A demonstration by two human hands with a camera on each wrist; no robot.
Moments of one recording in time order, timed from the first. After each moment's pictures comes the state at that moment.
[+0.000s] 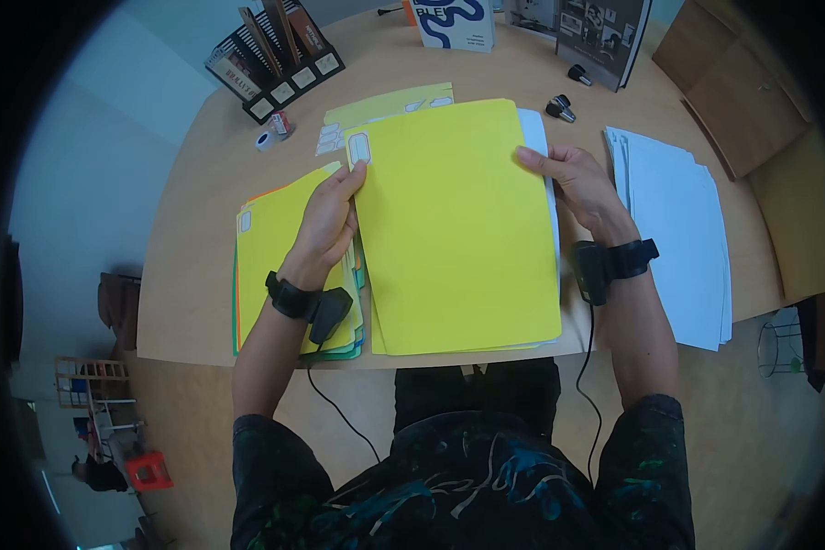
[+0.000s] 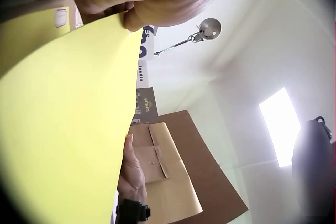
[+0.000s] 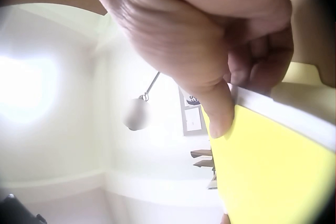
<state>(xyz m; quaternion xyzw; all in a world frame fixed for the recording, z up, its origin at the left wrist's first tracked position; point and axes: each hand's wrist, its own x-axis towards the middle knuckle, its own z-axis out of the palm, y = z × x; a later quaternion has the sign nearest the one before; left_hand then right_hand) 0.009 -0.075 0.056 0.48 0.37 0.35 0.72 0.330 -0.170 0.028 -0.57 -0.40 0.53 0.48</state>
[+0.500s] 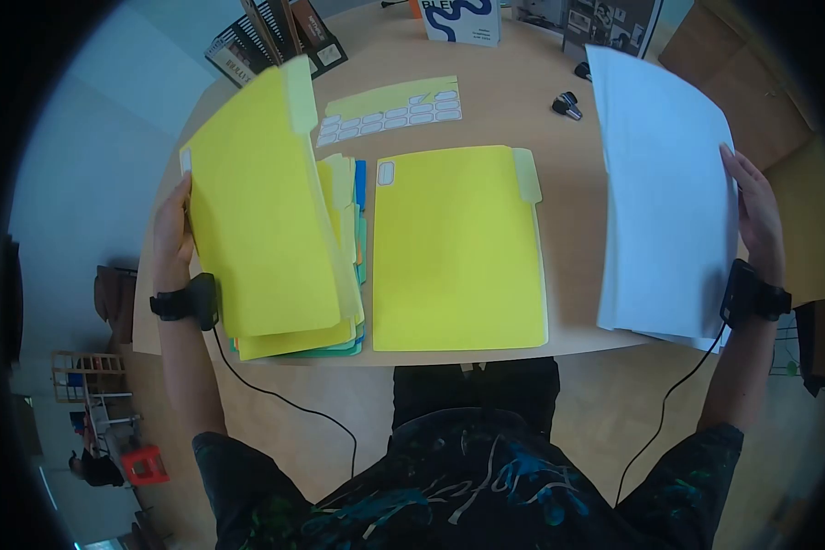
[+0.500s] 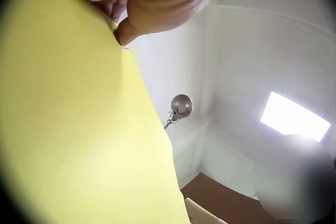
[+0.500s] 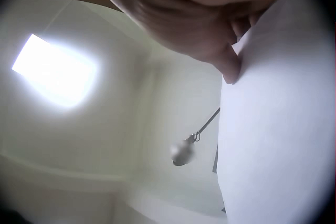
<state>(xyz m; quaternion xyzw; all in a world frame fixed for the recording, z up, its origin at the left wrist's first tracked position) -0.199 0.006 0.128 0.51 0.46 0.49 0.54 0.491 -0.295 0.115 -0.63 -0.34 0.31 0.62</state>
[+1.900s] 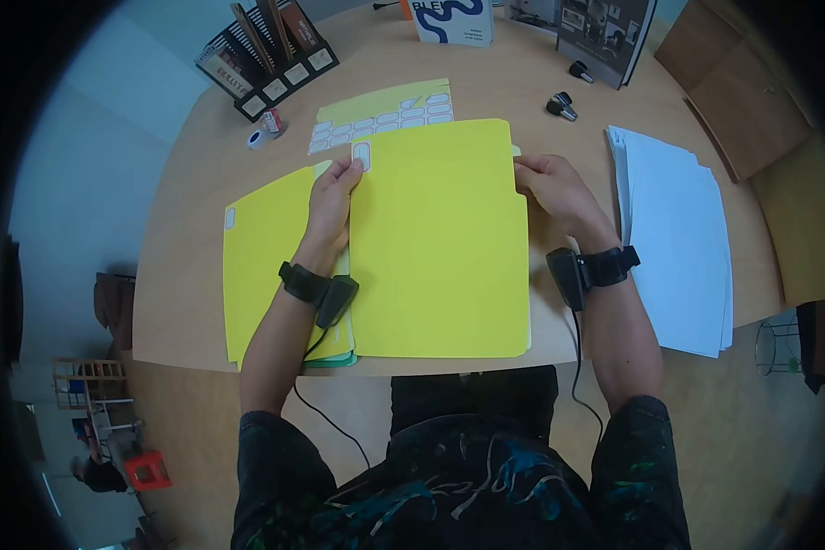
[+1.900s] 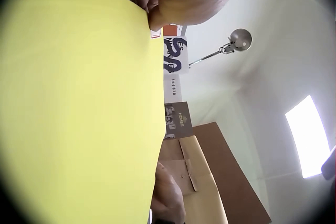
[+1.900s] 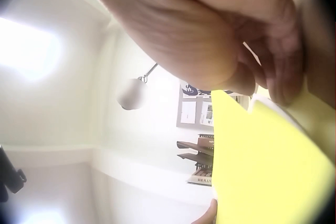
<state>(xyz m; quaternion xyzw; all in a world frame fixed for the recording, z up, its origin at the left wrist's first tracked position) 0.016 -0.034 0.006 0.49 0.38 0.43 0.66 0.304 -0.167 0.024 -0.61 -0.45 0.47 0.44</state>
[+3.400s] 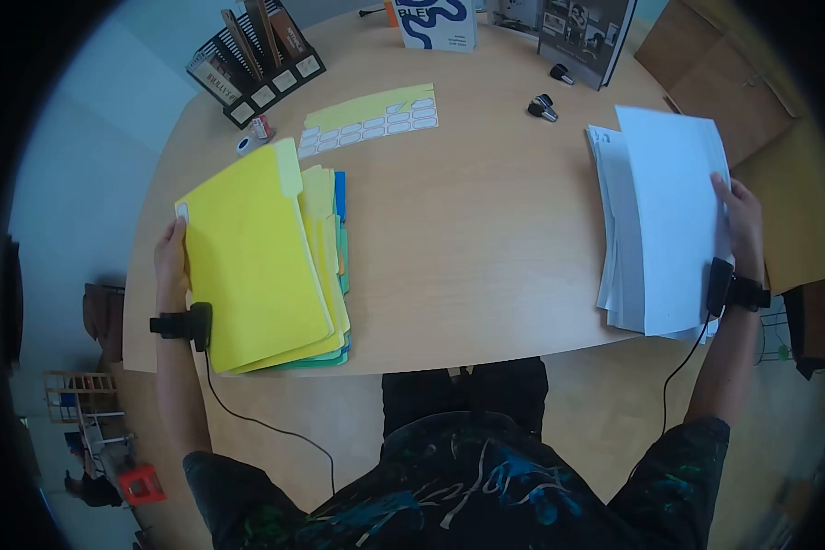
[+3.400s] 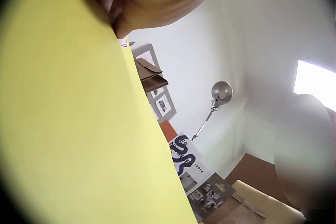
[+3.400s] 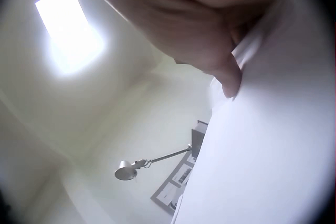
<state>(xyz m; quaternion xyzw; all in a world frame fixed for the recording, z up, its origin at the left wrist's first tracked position) -0.252 0.030 0.065 0.55 0.56 0.50 0.38 0.547 -0.323 0.075 -0.81 -0.30 0.13 0.49</state>
